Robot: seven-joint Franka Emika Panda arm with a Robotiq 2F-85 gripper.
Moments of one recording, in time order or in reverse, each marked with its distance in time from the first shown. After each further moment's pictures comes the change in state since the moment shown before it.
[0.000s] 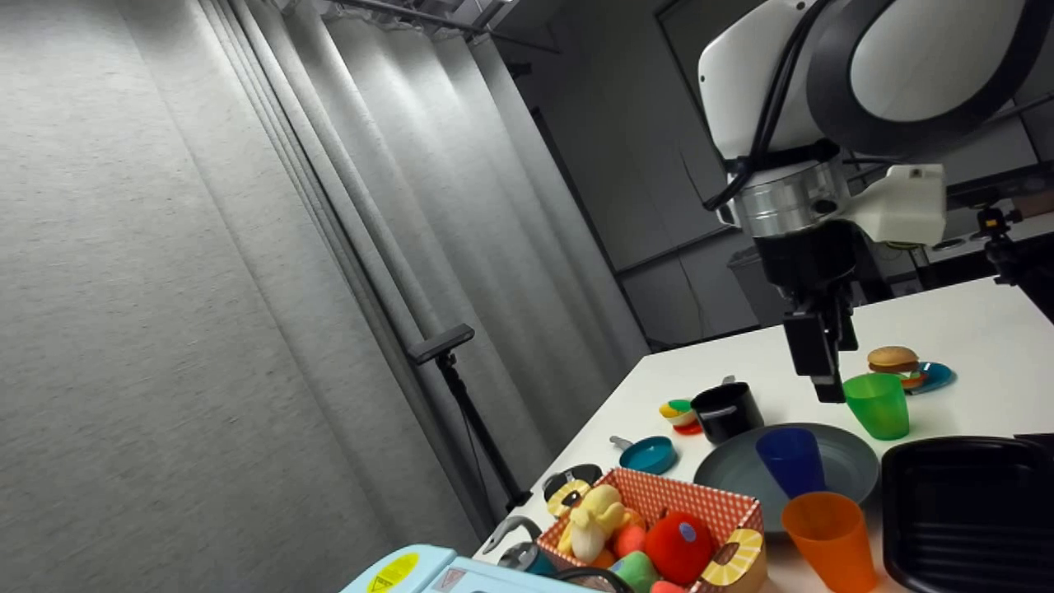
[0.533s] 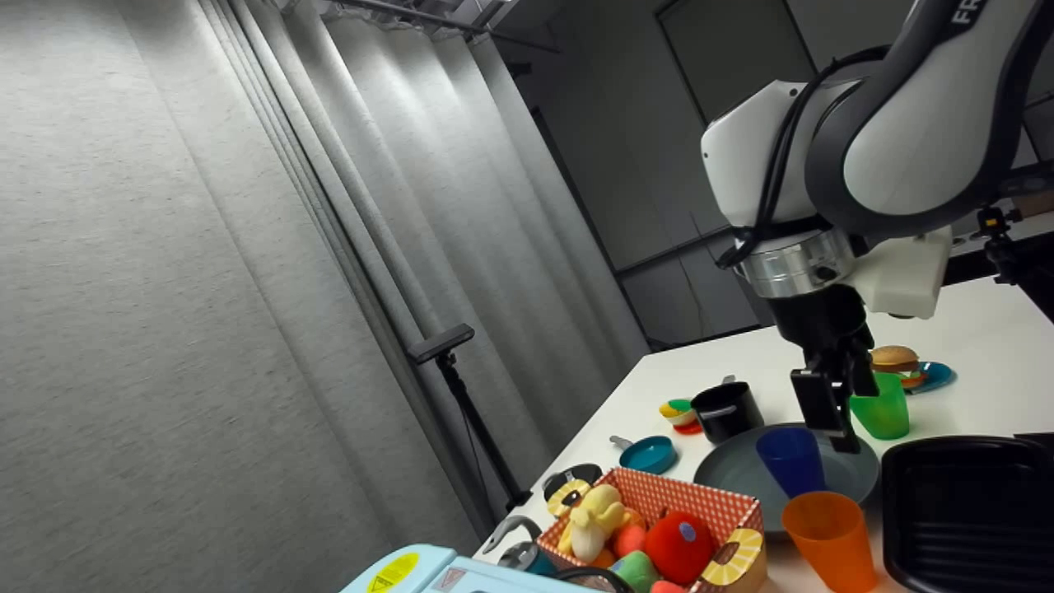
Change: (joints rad) arm -0.016 0.159 -0.002 0.007 -0.021 0.085 0.097
